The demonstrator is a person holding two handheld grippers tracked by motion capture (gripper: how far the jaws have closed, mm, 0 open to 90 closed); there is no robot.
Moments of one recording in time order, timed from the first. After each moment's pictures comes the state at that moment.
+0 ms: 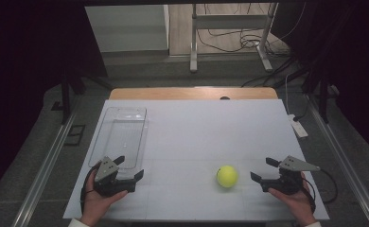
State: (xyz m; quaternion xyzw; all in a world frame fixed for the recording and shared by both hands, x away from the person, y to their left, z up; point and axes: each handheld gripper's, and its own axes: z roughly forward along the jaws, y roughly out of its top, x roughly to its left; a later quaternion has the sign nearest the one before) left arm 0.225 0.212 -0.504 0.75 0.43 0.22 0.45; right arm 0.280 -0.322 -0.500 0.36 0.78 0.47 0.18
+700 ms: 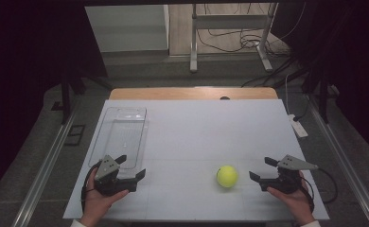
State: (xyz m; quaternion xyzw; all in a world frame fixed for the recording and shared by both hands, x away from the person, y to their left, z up) left arm 0.225 0.208 -0.494 0.75 0.43 0.21 0.46; right arm 0.283 -0.320 -0.501 0.36 0.79 0.47 0.17
